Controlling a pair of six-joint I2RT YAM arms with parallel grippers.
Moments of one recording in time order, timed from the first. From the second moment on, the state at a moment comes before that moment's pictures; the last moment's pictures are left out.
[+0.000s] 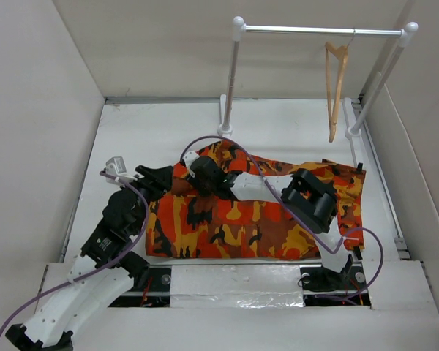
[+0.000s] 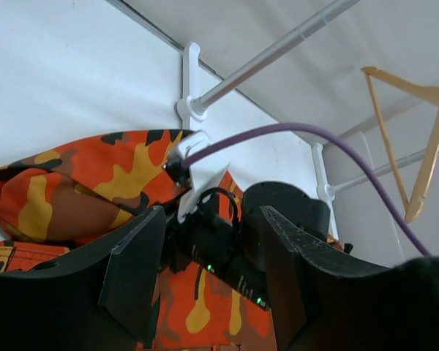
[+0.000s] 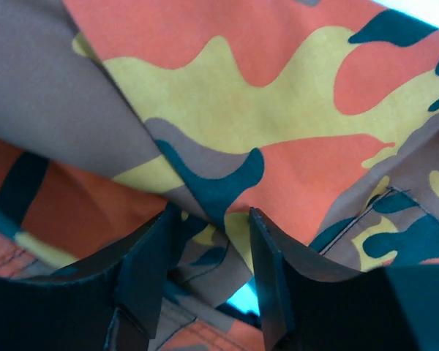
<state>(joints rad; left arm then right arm) -0.60 0.46 0.59 -0.25 -0.44 -0.82 0.97 2.08 1.42 -0.06 0.28 -0.06</state>
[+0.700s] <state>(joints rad) -0.60 0.46 0.48 -0.22 -0.39 -0.83 0.97 2.09 1.47 -0.08 0.39 -0.05</state>
